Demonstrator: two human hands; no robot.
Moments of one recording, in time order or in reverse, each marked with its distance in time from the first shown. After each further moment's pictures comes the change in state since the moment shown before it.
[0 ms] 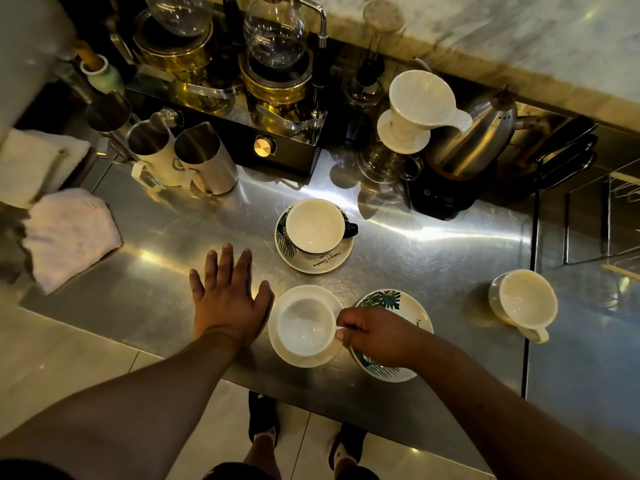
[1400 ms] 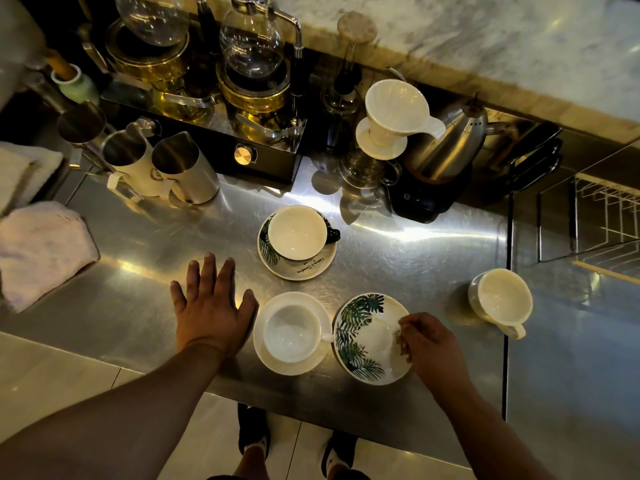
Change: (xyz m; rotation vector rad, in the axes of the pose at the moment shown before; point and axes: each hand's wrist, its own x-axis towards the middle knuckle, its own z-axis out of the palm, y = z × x) left_hand 0.001 -0.001 0.001 0.000 -0.001 -0.006; right_hand -0.050 0.080 0.021 0.620 0.804 0.370
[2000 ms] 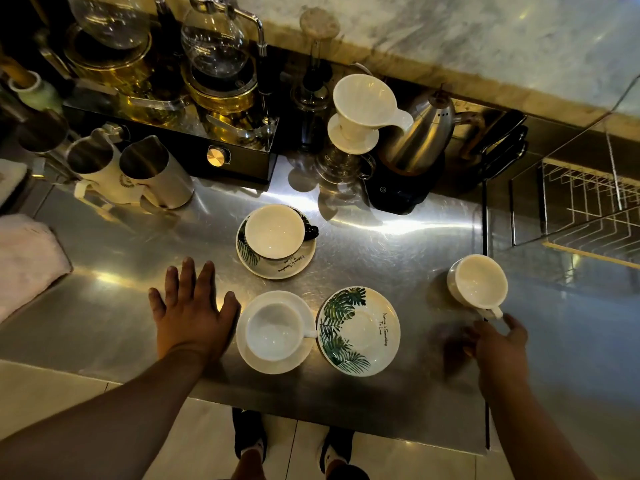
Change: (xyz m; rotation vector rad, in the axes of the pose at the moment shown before) left_hand 0.000 -0.002 0.003 0.005 0.007 0.004; right_hand 0.024 0.053 -0.094 0.411 0.463 0.298
